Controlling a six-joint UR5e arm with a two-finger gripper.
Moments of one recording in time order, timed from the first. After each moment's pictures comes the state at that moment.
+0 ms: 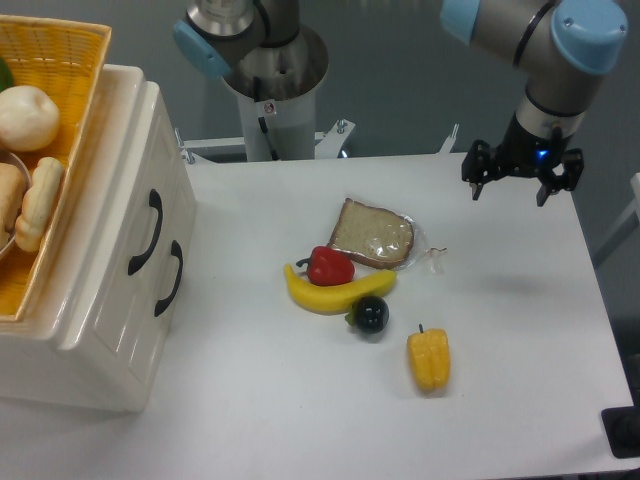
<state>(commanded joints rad) 2.89 -1.83 -1.55 -1.29 1.51 1.00</state>
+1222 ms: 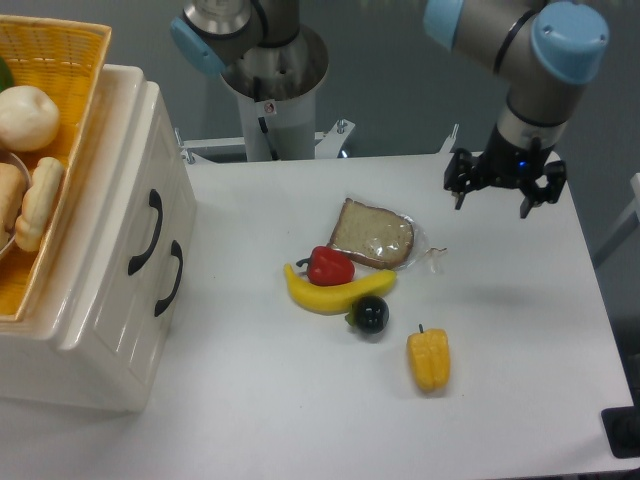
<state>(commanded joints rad) 2.79 -1.83 -1.55 -1.28 1.47 0.98</state>
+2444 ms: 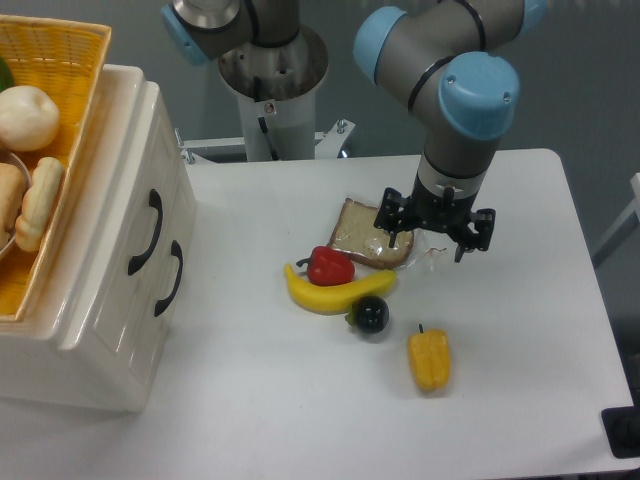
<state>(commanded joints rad) 2.63 -1.85 -1.53 -1.28 1.51 0.87</state>
